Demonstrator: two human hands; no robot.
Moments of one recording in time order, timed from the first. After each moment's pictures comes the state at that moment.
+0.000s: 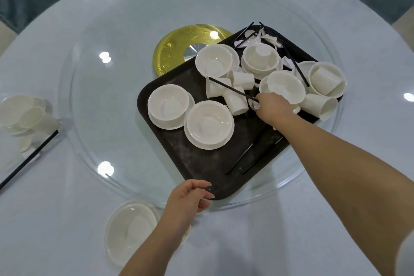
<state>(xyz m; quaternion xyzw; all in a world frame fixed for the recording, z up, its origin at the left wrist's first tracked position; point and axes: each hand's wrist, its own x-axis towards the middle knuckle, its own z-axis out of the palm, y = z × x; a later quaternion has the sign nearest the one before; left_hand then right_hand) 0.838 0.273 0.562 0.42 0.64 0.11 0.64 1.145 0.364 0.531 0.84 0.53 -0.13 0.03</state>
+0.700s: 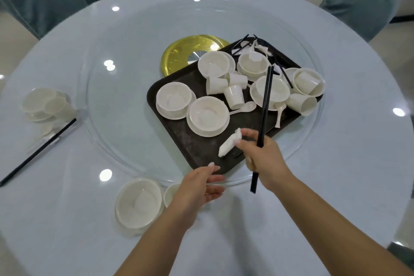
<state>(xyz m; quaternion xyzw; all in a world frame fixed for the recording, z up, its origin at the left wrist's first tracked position) 0.842 0.231 0.596 0.33 0.56 0.14 0.75 1.015 0.206 0.600 0.64 0.18 -0.50 -0.55</state>
